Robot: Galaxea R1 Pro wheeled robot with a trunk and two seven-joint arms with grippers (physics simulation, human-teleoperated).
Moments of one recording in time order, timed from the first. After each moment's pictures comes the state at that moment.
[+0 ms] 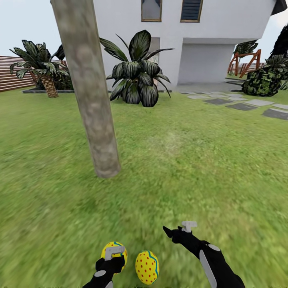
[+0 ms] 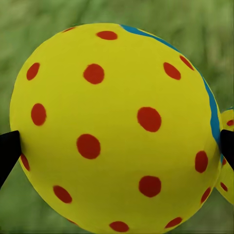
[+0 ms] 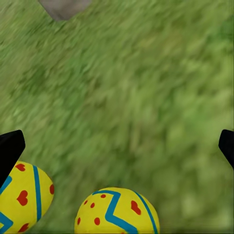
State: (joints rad) left arm -0.38 -0.03 -0.63 -0.59 0.63 0.03 0.40; right arm -0.35 0.06 -0.13 -0.88 -0.08 0.23 0.50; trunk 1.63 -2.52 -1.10
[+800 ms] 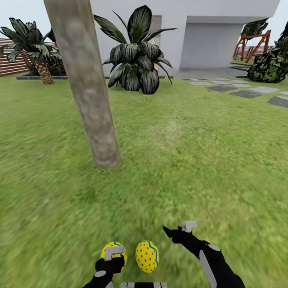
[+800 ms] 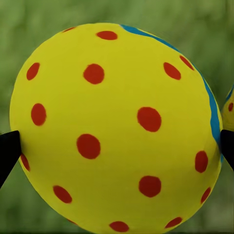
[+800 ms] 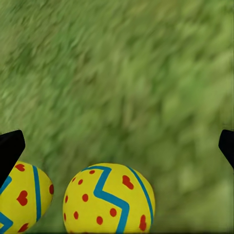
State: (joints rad) left arm -0.38 -0.03 -0.63 -0.59 0.63 0.03 0.41; right arm -0.35 0.06 -0.13 -0.88 -0.08 0.23 0.50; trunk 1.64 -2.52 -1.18
